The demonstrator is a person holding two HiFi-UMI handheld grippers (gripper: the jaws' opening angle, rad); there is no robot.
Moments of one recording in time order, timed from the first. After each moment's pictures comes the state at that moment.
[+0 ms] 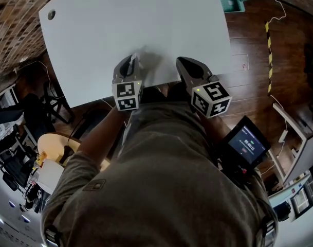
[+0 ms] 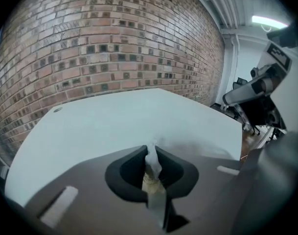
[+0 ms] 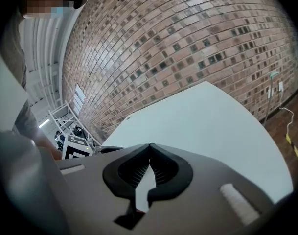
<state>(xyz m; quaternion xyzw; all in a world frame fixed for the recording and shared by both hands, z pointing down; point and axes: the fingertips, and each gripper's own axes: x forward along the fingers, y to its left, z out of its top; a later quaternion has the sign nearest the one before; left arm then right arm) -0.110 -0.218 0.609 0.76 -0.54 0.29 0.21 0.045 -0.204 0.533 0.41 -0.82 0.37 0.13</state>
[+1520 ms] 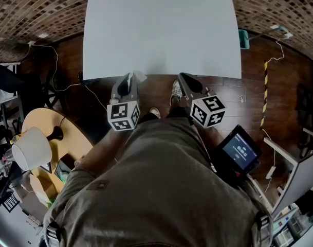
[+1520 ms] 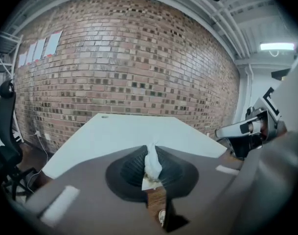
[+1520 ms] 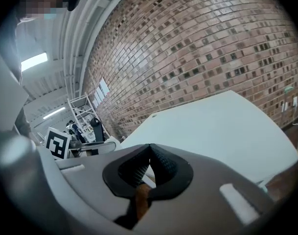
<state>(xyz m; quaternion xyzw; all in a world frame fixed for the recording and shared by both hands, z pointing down) -0.176 -0.082 0.492 0.72 -0.65 0.13 0.21 -0.001 -0.101 0.473 0.36 -0.88 0.30 0.11</state>
